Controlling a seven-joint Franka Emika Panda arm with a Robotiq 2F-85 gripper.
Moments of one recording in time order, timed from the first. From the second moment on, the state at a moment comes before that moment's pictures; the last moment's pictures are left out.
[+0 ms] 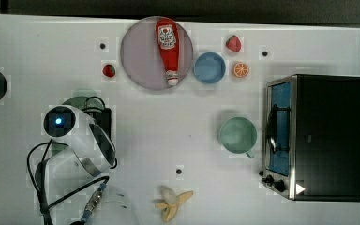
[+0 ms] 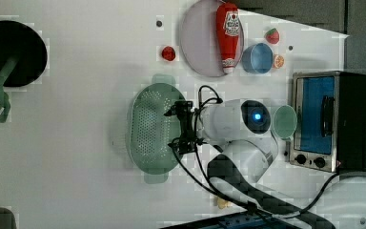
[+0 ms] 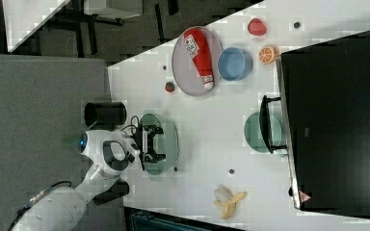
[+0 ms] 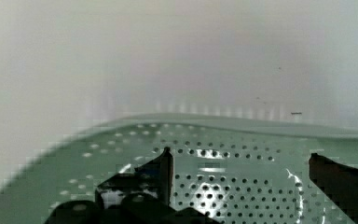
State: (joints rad) arm 0.11 0.50 0.39 -2.18 -0.18 0.96 1.37
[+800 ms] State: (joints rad) arm 0.02 0.44 0.29 -2.27 -0.18 0.99 1.27
